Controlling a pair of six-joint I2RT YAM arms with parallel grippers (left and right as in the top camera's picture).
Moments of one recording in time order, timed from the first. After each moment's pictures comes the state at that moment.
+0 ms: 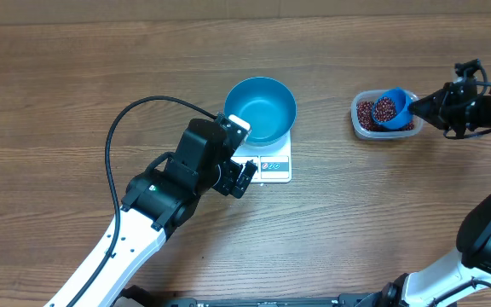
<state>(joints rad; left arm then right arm) -0.55 1.22 0.99 -0.60 -0.03 0.02 -0.46 1.86 1.54 -1.06 -0.75 0.02</state>
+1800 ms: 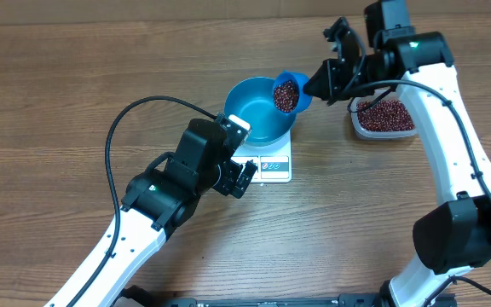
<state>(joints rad) -0.55 1.22 0.99 -0.60 -0.03 0.02 0.17 1.86 1.83 -1.13 -0.59 0.04</state>
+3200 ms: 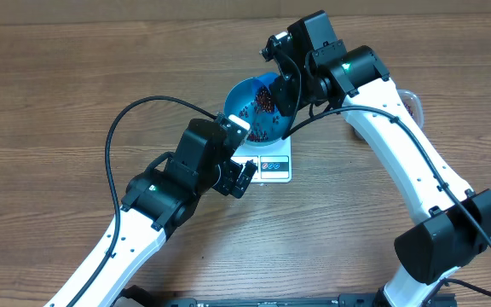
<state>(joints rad) -0.55 1.22 0.99 -0.60 -0.03 0.02 0.44 1.86 1.83 -1.03 -0.18 -0.11</state>
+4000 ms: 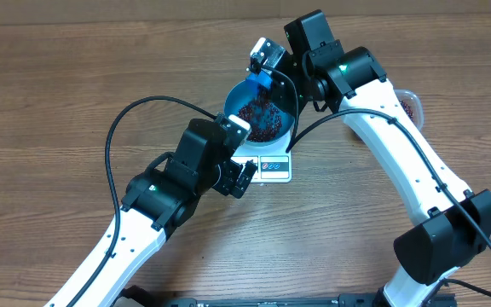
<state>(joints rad) -0.55 1.22 0.99 -0.60 -0.03 0.02 0.45 1.86 1.83 -0.98 -0.13 -0.56</state>
